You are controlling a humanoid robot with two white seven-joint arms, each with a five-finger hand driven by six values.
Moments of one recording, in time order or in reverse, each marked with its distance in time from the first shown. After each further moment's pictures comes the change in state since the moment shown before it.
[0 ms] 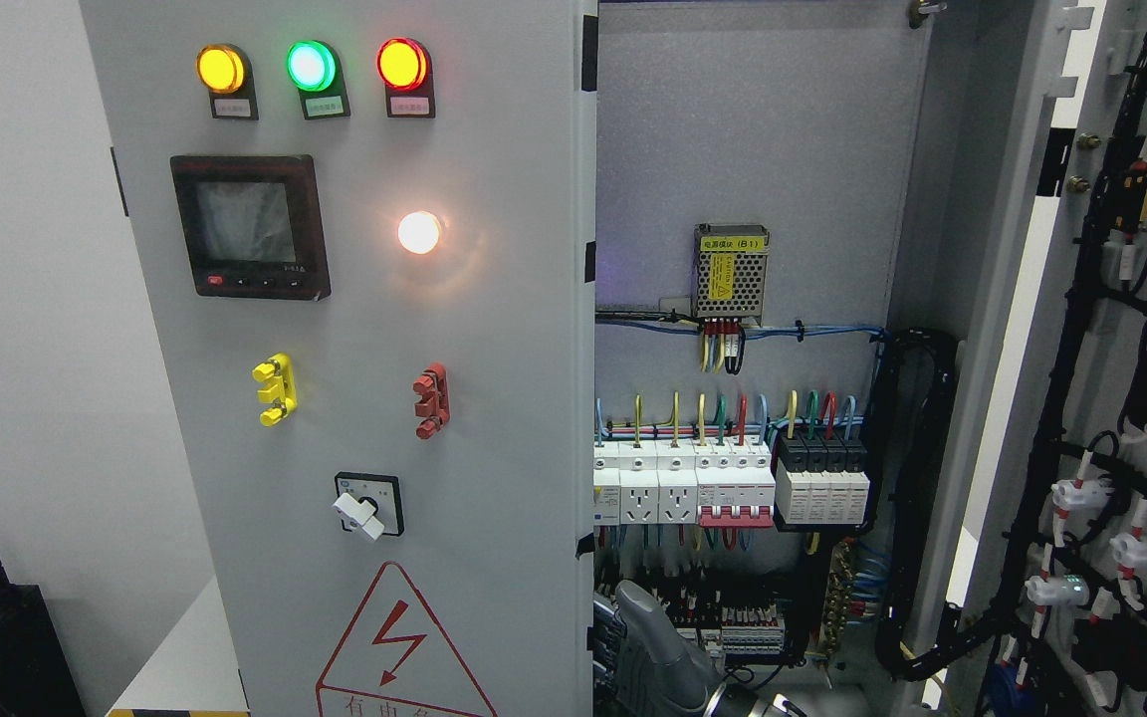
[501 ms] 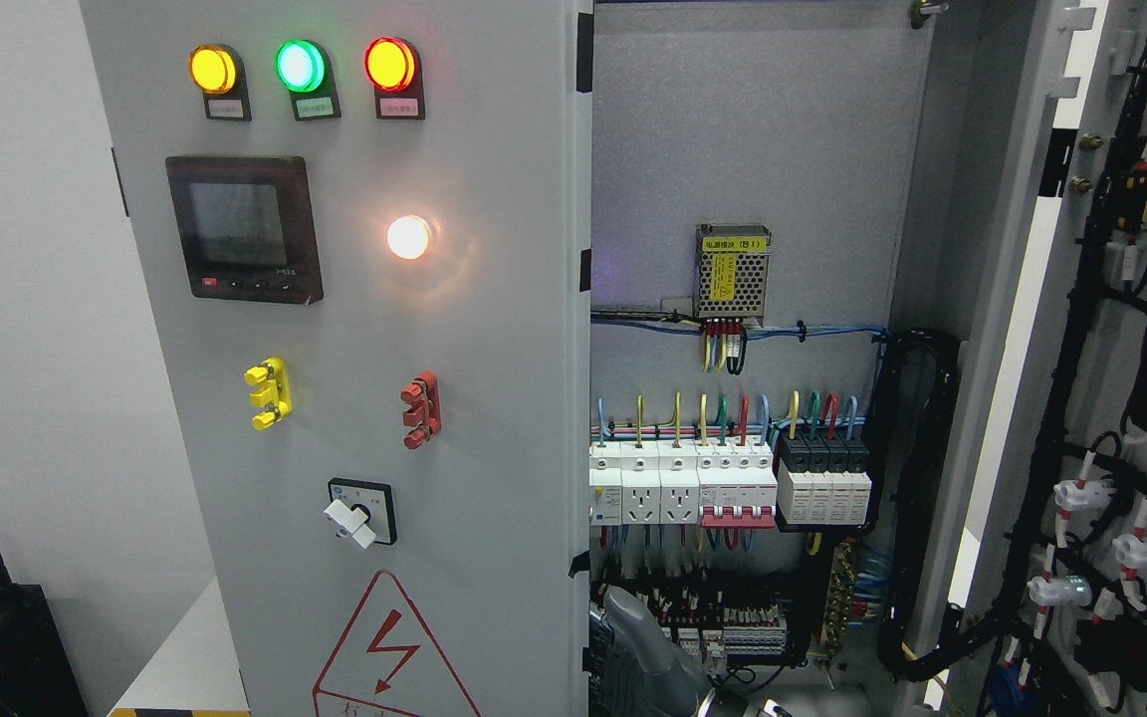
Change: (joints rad) left arm 0.000 0.000 0.000 0.000 0.000 0.000 0.000; right arm 0.021 0.005 0.015 -0.045 -0.005 -0.001 0.007
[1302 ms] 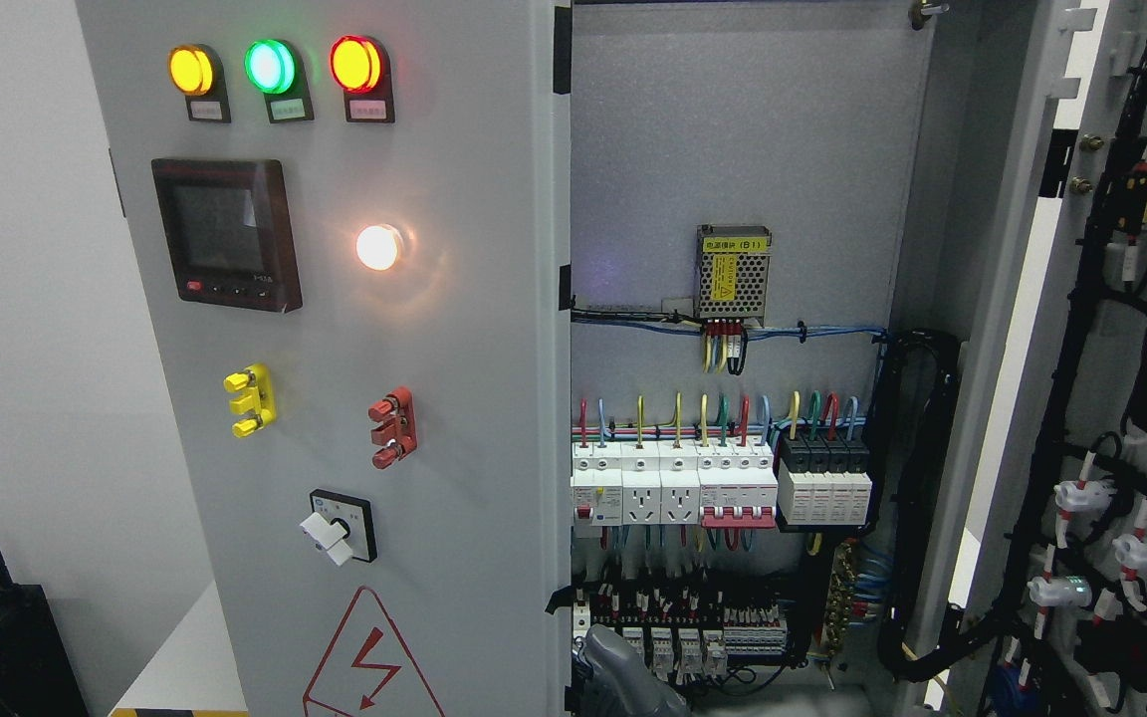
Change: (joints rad) left arm 0.000 0.000 0.000 0.000 0.000 0.000 0.000; right arm 0.055 0.000 0.018 -0.086 -0.011 0.000 0.028
